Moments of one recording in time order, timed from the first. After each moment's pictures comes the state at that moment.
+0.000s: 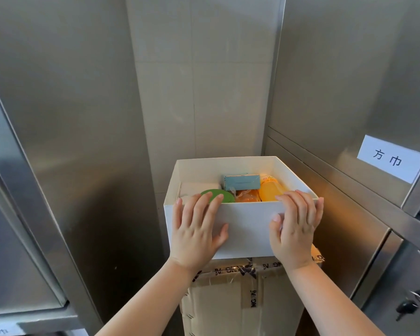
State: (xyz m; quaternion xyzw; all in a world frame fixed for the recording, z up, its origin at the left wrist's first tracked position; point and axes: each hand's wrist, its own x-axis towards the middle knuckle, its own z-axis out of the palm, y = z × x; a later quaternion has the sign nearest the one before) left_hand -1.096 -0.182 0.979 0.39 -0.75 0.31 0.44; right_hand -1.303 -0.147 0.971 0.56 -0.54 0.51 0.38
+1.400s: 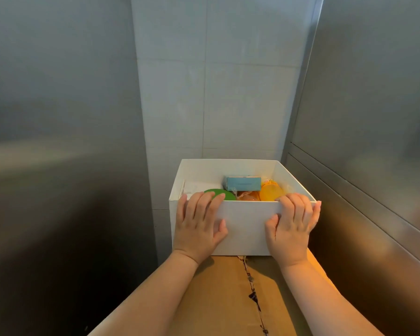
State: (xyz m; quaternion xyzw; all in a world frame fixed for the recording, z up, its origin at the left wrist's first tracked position) left_hand -1.120 -0.342 0.975 0.41 -0.75 0.28 0.44; right_hand -1.315 -0.301 0.975 0.55 -0.60 0.50 0.31
